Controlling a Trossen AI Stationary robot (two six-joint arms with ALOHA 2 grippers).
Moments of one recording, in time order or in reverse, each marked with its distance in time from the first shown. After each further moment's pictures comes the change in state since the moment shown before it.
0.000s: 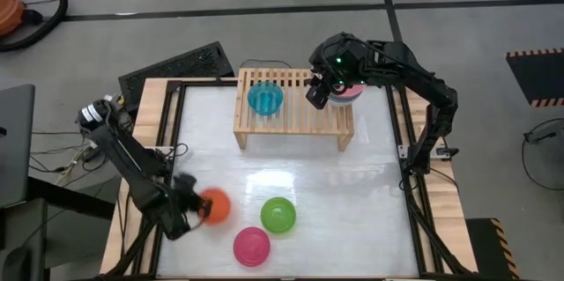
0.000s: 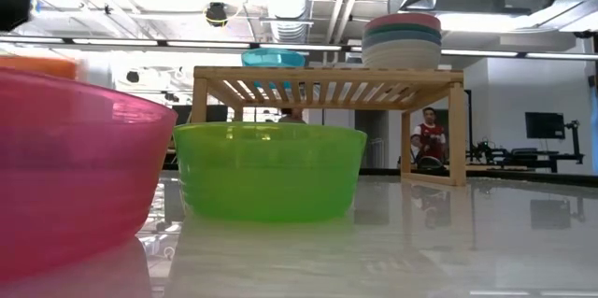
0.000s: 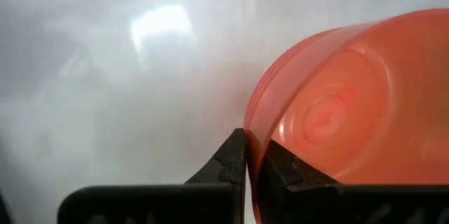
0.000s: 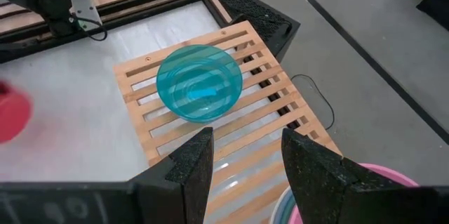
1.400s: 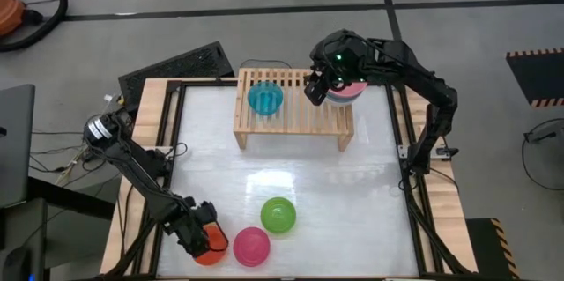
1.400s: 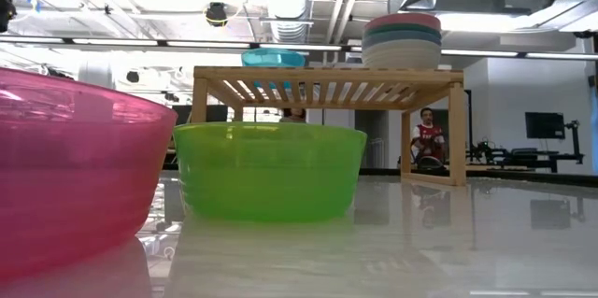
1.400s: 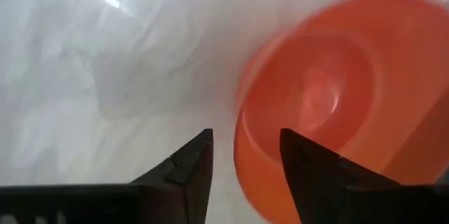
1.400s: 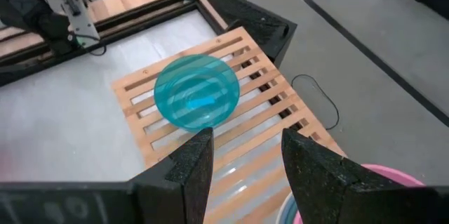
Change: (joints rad) left arm 0.046 0.234 0.079 0.285 0.420 0.835; right arm -0.019 0.000 -0.001 0.024 0.000 0.052
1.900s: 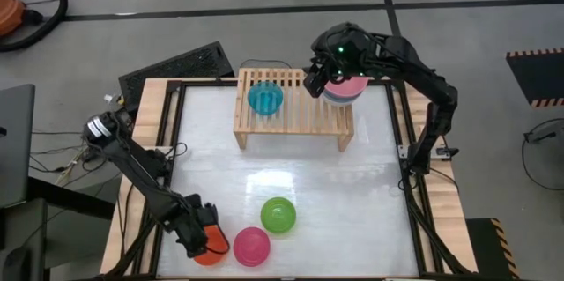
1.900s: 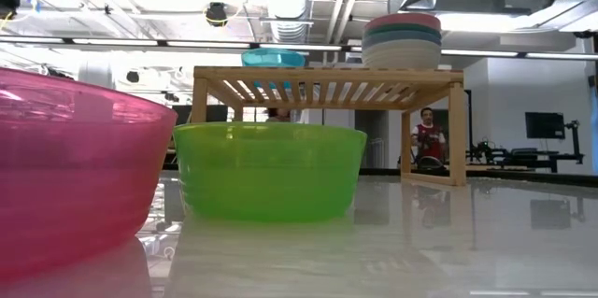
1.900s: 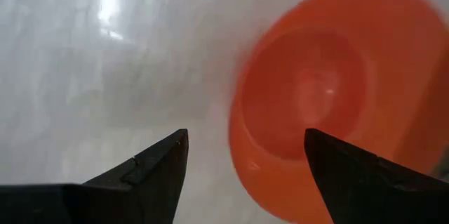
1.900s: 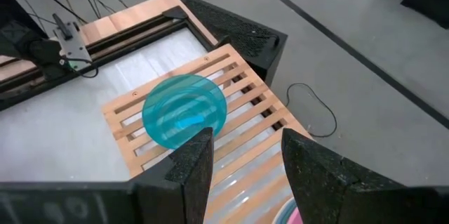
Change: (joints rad) left arm 0.018 -0.014 0.012 -0.014 -0.019 0.243; right arm -0.035 0.000 0.000 0.051 0.001 0.008
